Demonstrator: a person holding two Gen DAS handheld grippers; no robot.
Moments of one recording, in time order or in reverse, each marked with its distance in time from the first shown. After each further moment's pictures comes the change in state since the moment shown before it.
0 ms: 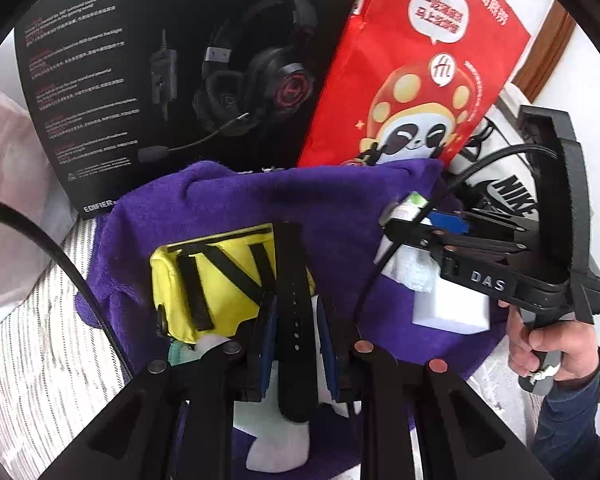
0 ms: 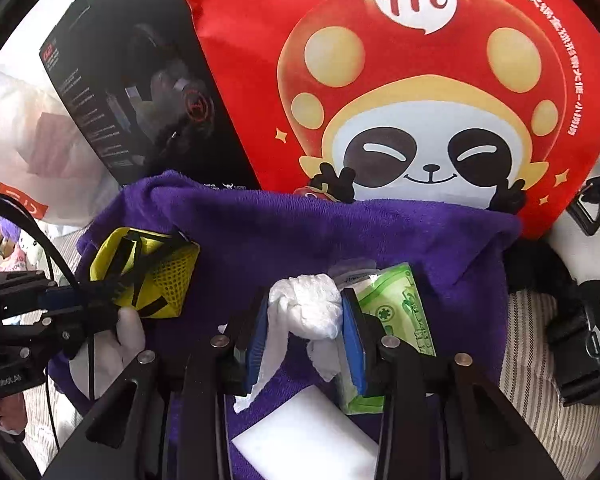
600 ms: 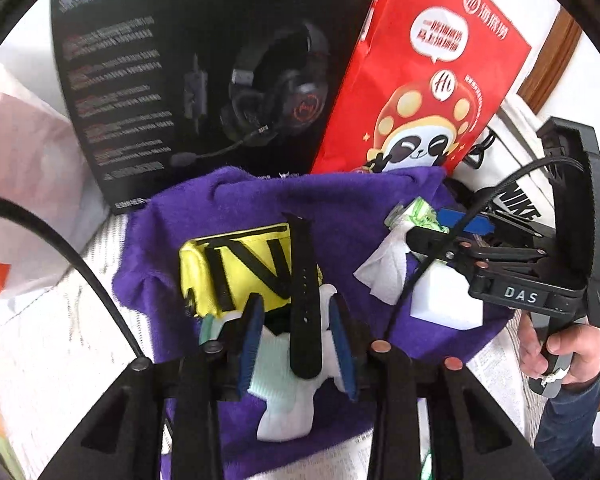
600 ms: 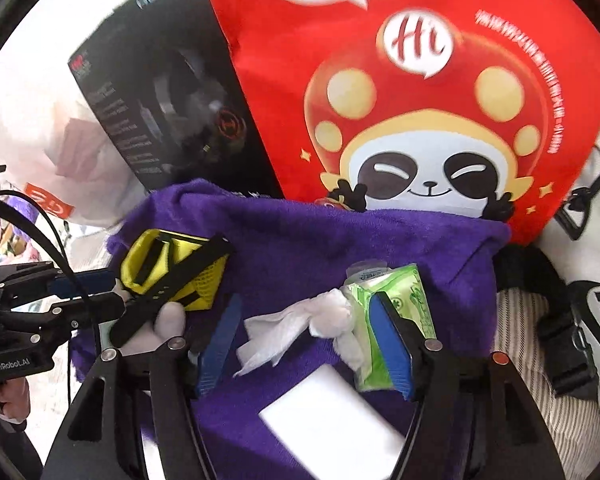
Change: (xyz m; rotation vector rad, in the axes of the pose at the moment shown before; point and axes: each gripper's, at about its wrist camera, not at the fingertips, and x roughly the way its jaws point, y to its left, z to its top) left arm -0.027 -0.002 -0.003 -0.027 -0.008 0.051; right arm -0.031 0.009 -0.001 -0.011 -0.034 0.043
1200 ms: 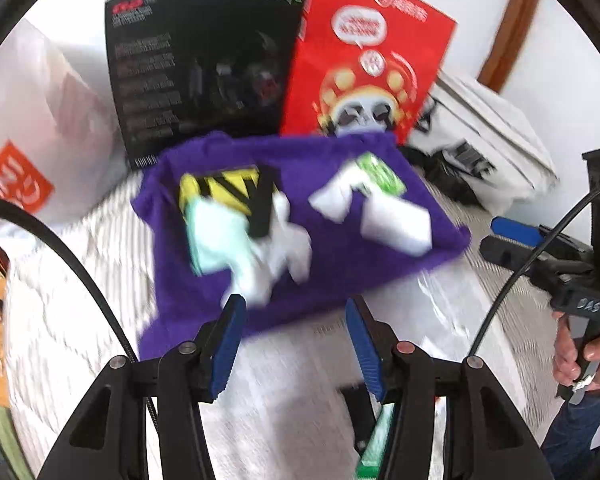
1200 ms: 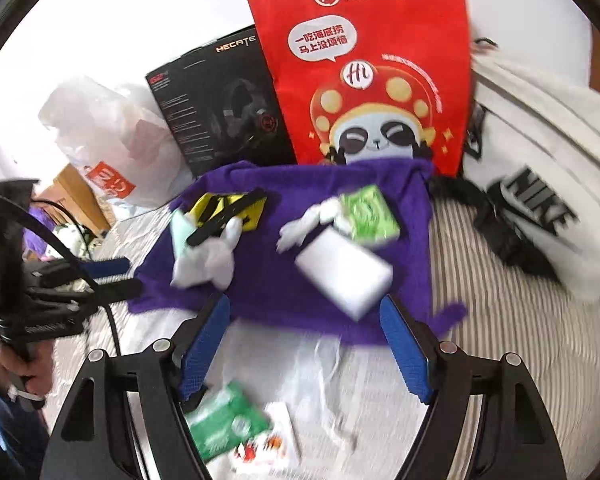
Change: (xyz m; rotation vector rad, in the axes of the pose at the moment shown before) left arm -0.067 -0.027 -0.089 0.037 -0.053 0.009; right arm -0.125 0.003 -0.113 0.067 -0.102 0.011
